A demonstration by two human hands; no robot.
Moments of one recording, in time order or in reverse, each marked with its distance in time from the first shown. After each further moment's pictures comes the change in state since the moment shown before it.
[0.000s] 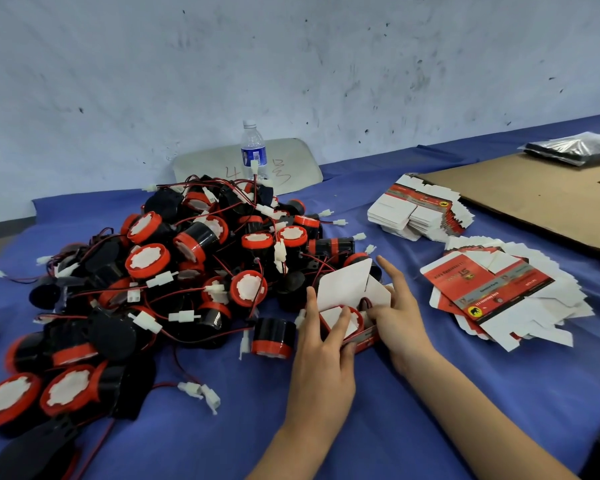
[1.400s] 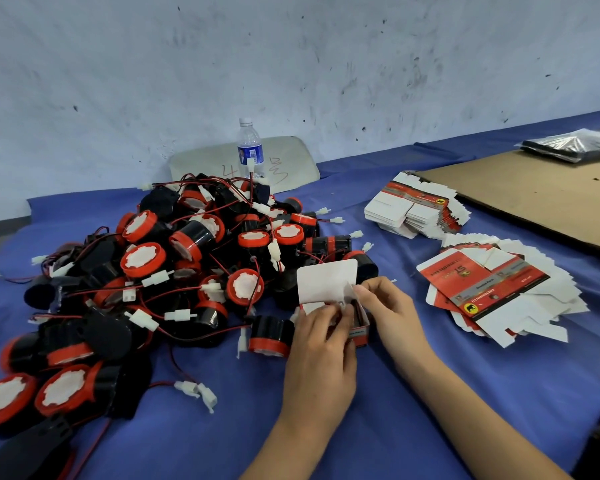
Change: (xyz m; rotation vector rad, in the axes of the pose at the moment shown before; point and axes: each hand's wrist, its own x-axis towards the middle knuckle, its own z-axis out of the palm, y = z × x) left_hand 0.002 0.003 -0.004 0.244 0.059 0.105; right_hand -0.007 0.001 -0.004 -0.064 -0.100 -0.181
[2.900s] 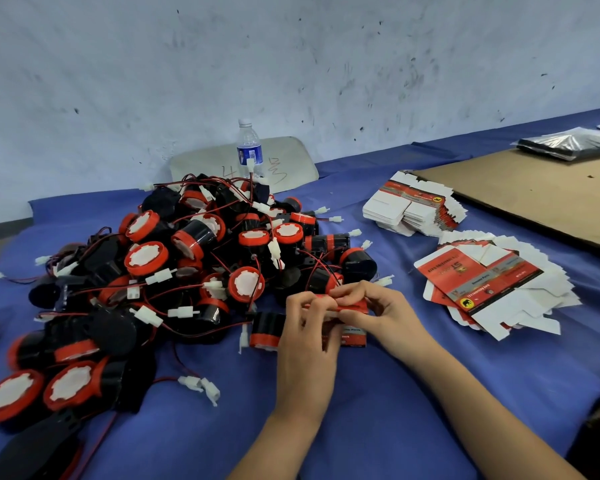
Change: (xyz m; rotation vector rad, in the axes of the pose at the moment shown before) left_hand 0.004 -0.005 -0.007 -0.253 0.214 -0.082; right_hand 0.001 0.006 -0.013 -0.046 -0.335 -0.120
